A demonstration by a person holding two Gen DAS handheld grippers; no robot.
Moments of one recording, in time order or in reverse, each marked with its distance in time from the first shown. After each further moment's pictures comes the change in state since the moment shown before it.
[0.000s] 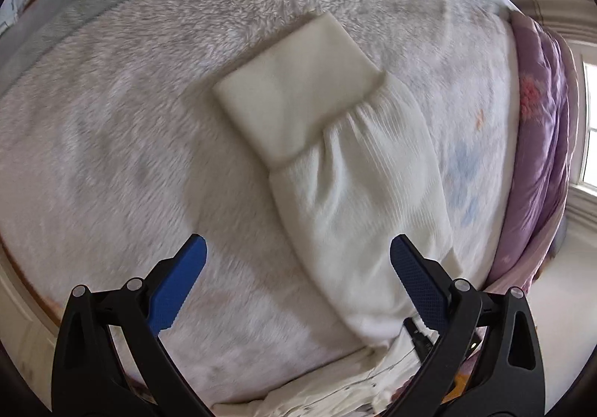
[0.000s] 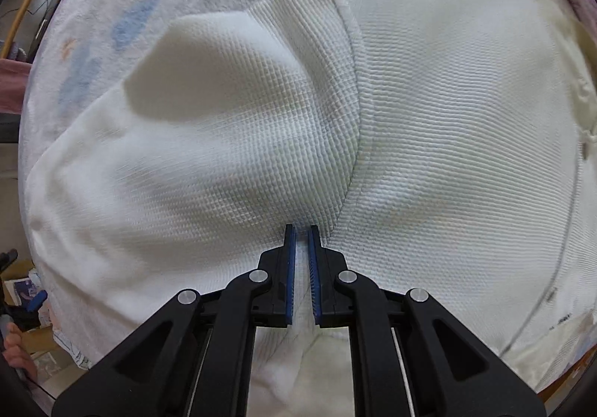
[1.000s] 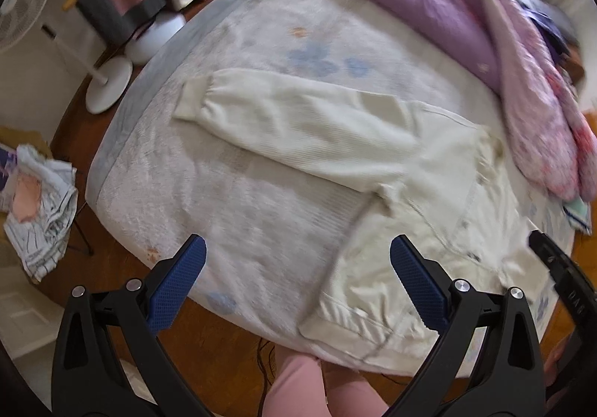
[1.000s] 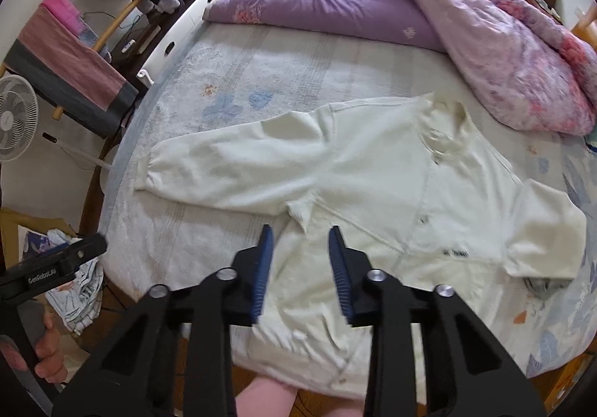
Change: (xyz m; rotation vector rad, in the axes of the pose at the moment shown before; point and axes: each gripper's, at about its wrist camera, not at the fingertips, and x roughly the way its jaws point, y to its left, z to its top) left arm -0.155 -0.138 -0.295 0.710 -0.204 0.315; right arm -0.297 0.013 -0.177 -0.170 -0.331 0.014
